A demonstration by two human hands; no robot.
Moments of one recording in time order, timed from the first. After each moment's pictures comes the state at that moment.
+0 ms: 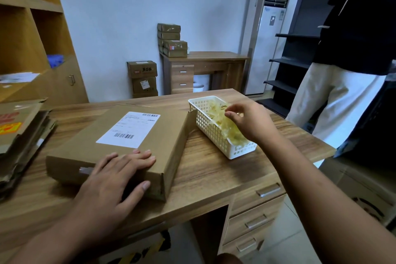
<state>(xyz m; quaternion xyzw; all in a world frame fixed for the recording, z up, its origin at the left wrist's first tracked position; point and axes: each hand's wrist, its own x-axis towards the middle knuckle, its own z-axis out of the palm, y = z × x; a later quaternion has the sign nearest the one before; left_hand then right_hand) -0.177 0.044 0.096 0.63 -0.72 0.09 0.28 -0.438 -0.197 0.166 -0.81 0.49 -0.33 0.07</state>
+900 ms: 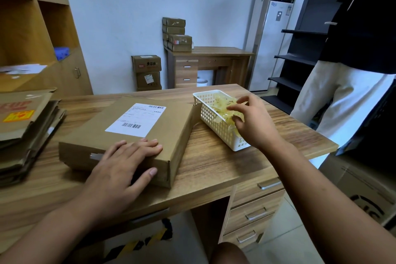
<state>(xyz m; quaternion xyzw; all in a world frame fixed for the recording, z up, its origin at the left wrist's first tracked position) -0.178 0.044 0.096 0.64 -0.72 0.08 0.27 -0.443 -0.178 0.143 -0.84 0.44 -0.31 0.00</state>
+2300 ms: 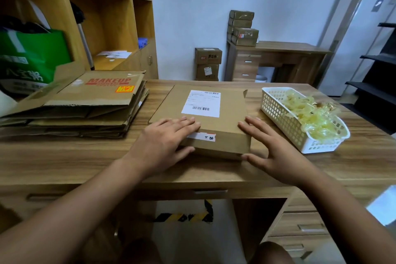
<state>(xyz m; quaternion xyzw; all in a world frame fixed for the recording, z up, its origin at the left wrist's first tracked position) -0.127 0.085 0.105 0.68 -0.67 0.25 0.15 -0.381 -0.095 0.103 -0.94 0.21 -0.21 0.18</state>
